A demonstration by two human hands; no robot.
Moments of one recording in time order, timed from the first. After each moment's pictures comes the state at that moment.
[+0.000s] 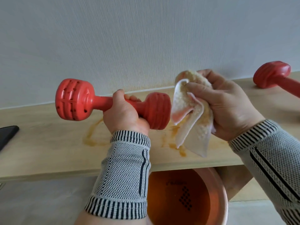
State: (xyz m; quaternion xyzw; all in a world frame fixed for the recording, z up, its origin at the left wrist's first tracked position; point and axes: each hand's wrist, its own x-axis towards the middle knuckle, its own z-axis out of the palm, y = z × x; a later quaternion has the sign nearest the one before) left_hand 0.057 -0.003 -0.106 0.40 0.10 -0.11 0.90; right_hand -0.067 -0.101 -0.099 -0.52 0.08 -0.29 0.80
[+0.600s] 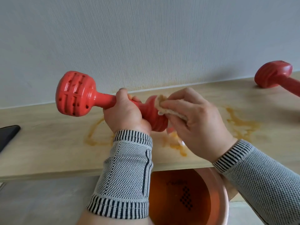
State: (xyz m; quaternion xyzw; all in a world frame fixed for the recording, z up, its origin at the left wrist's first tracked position) left_hand 0.055 -0.005 -0.109 0.45 0.10 -0.06 0.89; right_hand -0.051 -0.084 -0.142 -0.86 0.02 -0.46 0.22
